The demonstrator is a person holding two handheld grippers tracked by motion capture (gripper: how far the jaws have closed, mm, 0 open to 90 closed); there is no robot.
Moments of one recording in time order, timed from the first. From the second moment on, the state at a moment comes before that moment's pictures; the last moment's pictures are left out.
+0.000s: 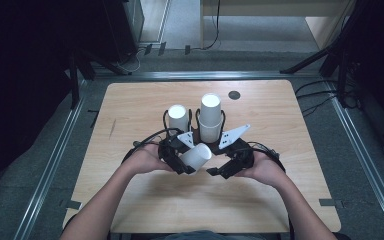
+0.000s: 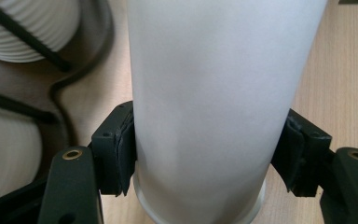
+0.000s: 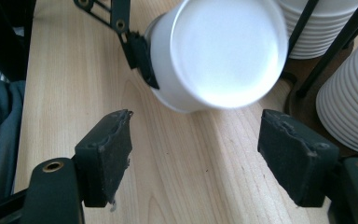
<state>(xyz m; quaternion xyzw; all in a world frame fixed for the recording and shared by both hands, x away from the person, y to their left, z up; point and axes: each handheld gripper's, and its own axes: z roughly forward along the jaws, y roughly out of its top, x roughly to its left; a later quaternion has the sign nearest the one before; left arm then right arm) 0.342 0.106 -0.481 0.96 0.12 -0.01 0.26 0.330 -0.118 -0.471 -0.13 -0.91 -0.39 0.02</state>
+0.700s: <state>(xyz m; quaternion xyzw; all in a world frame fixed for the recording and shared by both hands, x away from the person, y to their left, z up) 0.326 0.085 -0.488 0.96 0.05 -0.04 0.26 0.327 -0.101 -0.474 -0.09 -0.92 -0.38 0.06</state>
